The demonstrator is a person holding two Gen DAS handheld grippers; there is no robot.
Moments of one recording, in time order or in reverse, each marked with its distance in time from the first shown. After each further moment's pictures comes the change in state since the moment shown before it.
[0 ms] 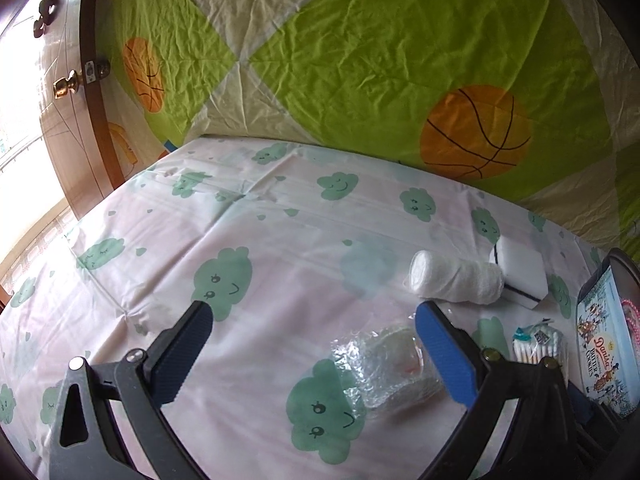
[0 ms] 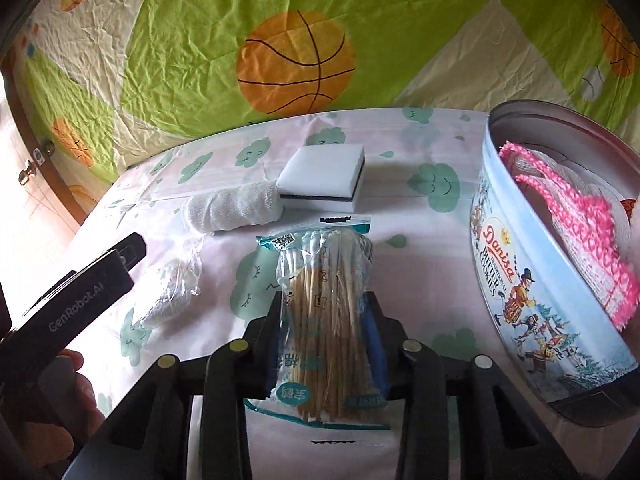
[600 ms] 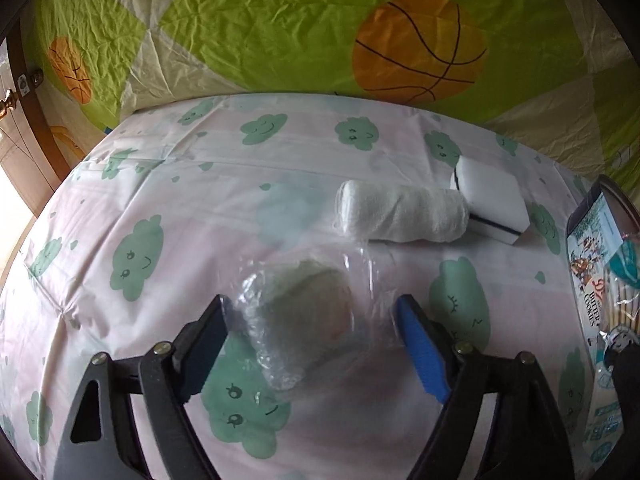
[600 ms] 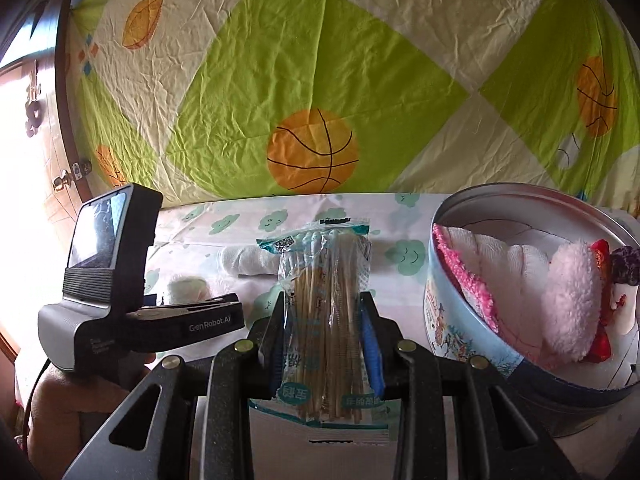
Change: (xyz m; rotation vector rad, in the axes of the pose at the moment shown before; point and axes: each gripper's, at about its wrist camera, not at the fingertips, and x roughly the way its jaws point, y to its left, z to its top) left arm 0.030 -0.048 -0.013 0.158 0.189 -0.086; right arm -0.065 -0.014 -0.018 -0.099 -0.287 0.035
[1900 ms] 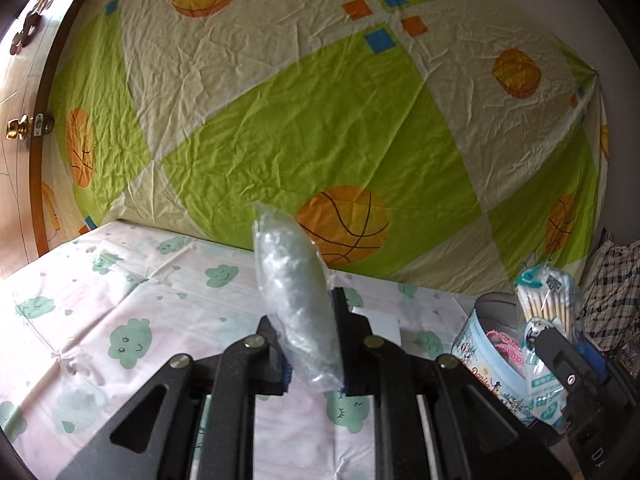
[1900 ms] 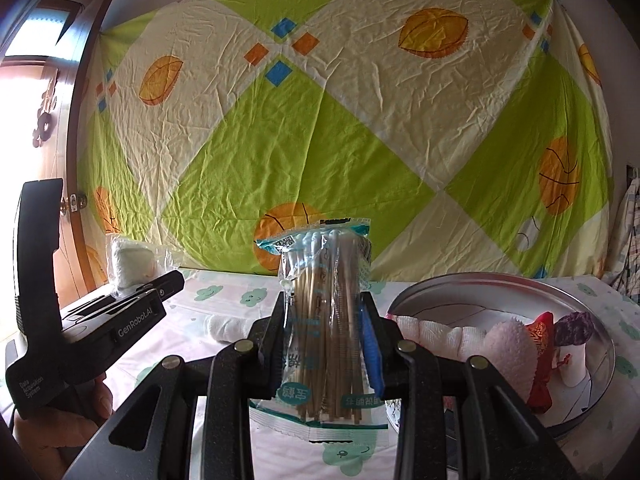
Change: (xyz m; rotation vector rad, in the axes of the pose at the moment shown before) left arm -0.098 0.012 -0.025 -0.081 -0.572 -0.271; right arm -0.051 0.004 0.002 -0.093 -0.341 -0.108
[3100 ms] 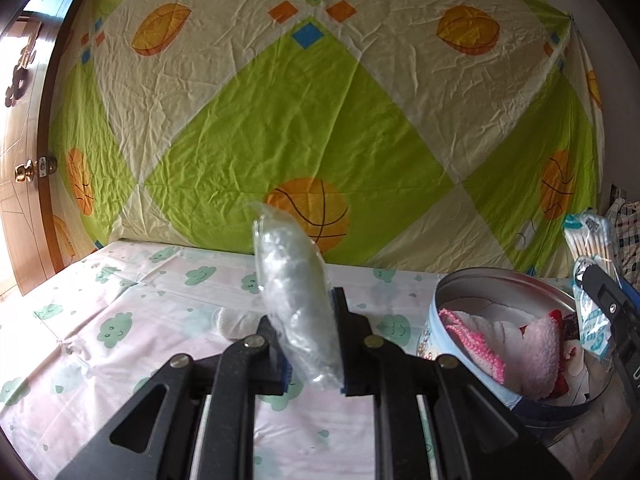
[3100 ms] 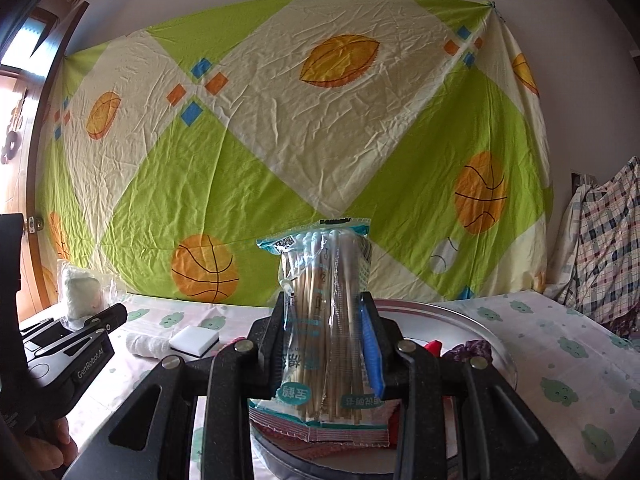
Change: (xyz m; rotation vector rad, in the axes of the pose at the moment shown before) left arm -0.014 -0.093 -0.021 0.126 -0.013 0.100; right arm -0.030 -0.107 0.006 0.009 -0.088 -0.165
